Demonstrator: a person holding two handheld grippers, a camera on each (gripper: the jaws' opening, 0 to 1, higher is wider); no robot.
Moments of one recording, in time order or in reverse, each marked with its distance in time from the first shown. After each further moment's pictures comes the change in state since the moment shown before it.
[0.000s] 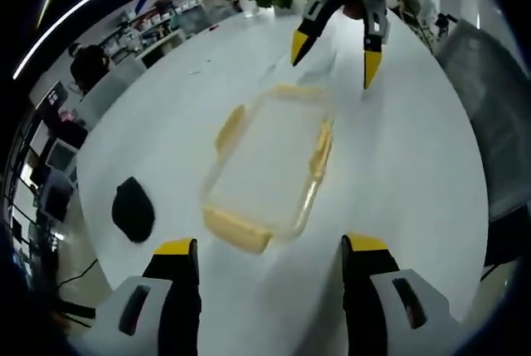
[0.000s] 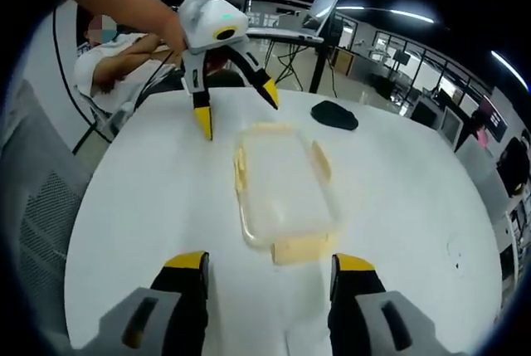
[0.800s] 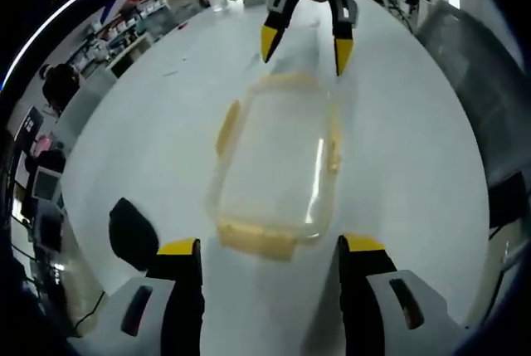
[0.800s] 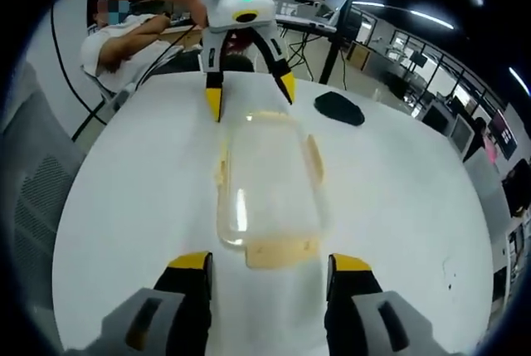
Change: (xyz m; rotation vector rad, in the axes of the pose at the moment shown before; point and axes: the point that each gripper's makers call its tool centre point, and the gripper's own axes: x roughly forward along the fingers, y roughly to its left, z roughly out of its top) left arm 0.013 0.016 0.002 0.139 0.054 -0.117; right arm 0.014 -0.020 -0.004 -0.084 0.077 0.037
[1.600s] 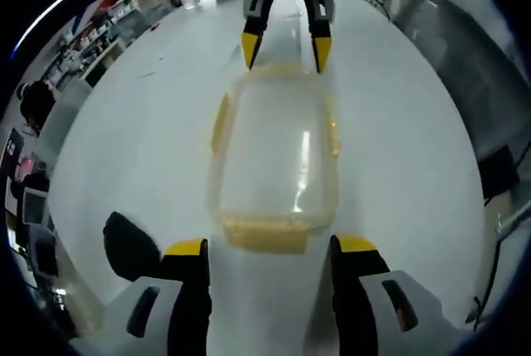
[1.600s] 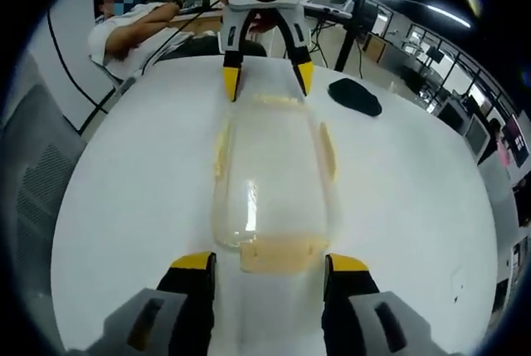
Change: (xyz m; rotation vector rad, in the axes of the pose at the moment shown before) left arm 0.002 0.006 -0.007 0.092 0.043 -0.115; right arm 0.017 -0.001 -0.004 -0.040 0.065 0.074
